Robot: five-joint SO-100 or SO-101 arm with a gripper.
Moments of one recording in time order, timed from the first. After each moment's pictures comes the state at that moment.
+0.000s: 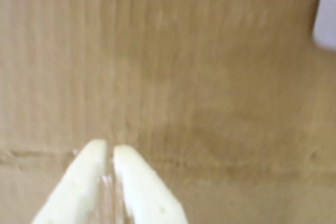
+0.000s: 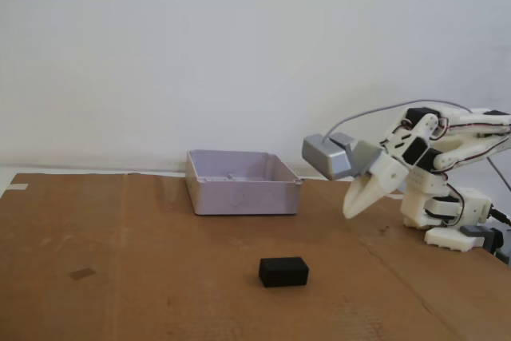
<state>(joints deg) -3.1 157.9 163.7 47.2 7.0</state>
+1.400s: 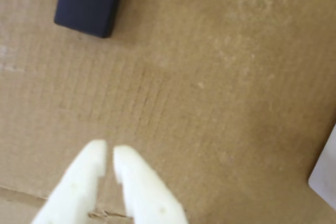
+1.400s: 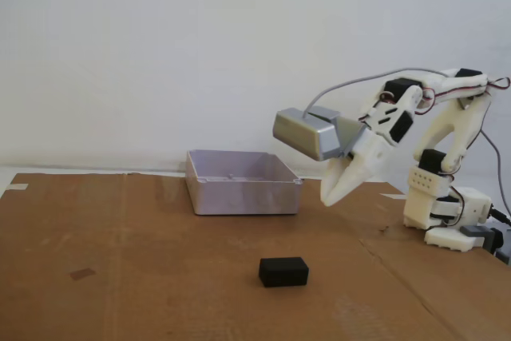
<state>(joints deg) -16.8 115.8 127.0 40.3 7.1</state>
